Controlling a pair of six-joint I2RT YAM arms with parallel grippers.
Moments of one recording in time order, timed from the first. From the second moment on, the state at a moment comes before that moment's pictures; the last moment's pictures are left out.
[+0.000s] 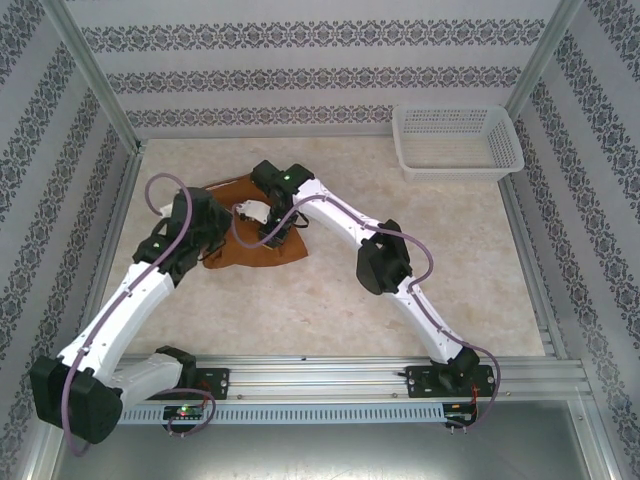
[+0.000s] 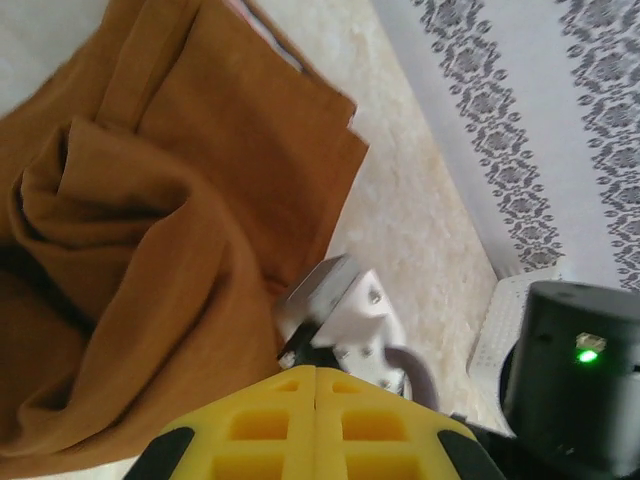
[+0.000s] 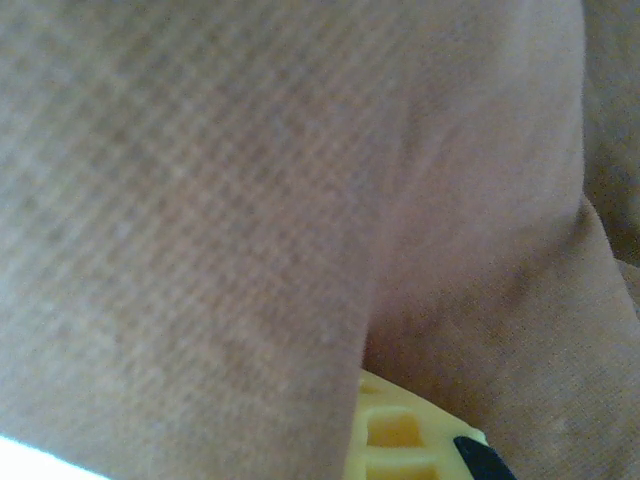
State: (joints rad) left arm -0.31 1.08 0.93 -0.51 -0.13 -1.25; right arm 0.78 2.56 2.53 -1.30 -0.36 -0.38
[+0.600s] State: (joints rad) left arm -0.34 1.43 0.92 -0.37 -0.35 -1.35; right arm 0.73 2.57 2.50 -1.28 -0.40 -0.31
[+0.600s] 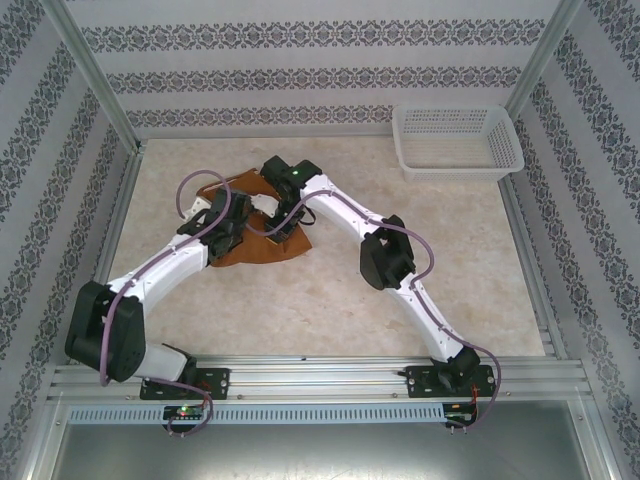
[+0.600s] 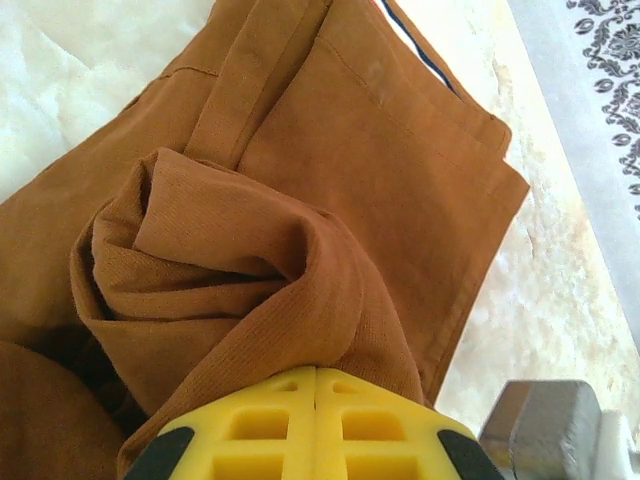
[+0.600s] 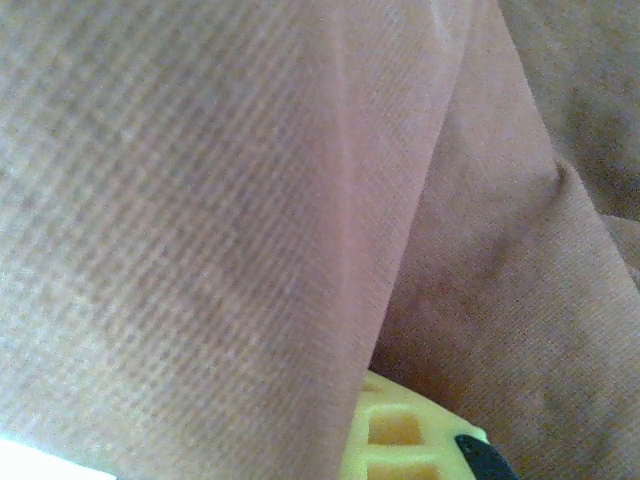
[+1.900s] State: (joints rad) left arm -0.10 1.63 0.88 -0.49 -0.56 -1.26; right arm 0.75 1.86 1.59 -0.84 -0.09 -0.29
